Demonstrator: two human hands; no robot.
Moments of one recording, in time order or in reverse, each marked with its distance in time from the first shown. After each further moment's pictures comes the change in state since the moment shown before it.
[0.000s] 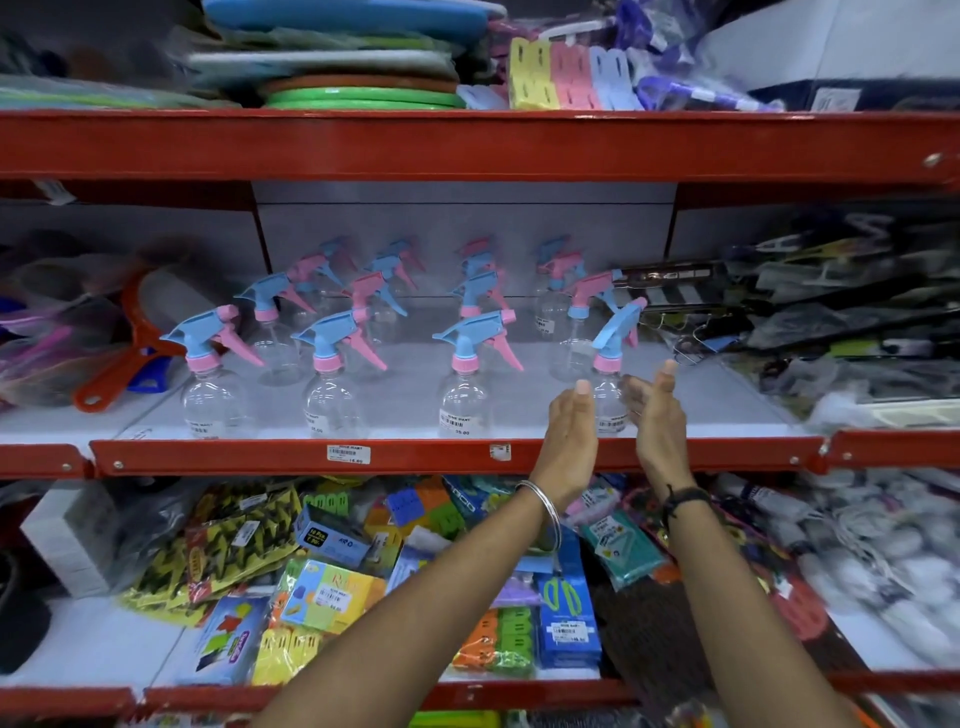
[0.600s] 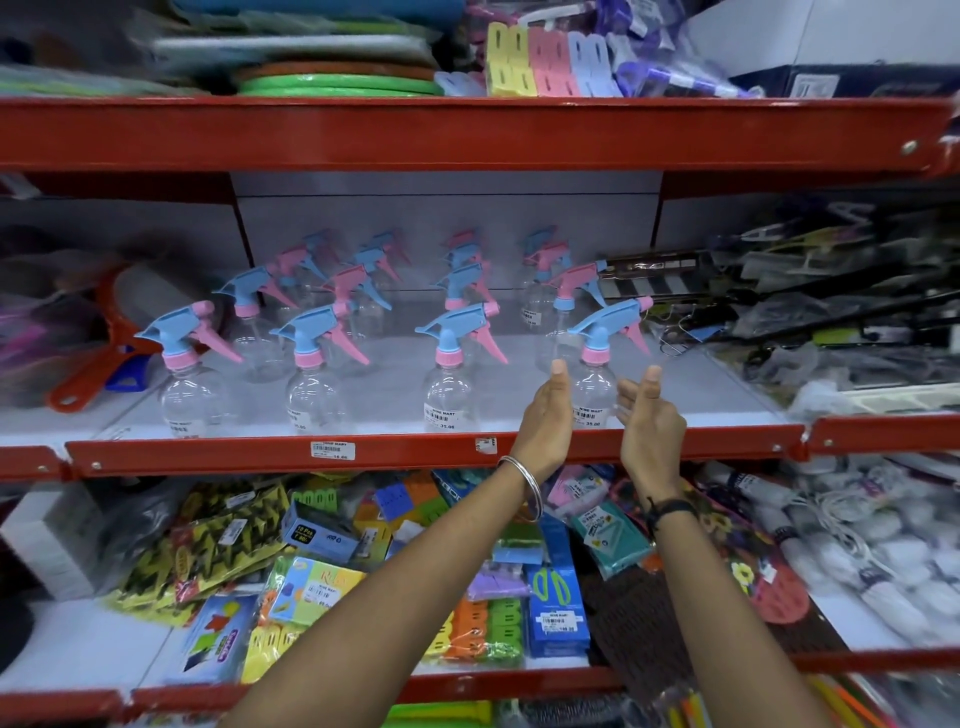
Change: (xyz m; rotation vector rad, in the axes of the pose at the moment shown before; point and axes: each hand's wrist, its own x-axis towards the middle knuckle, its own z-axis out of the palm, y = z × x) left_hand 0.017 0.000 -0.005 0.011 0.003 -0.070; right_hand -0.018 0.003 -0.005 -0.048 0.151 -0.089
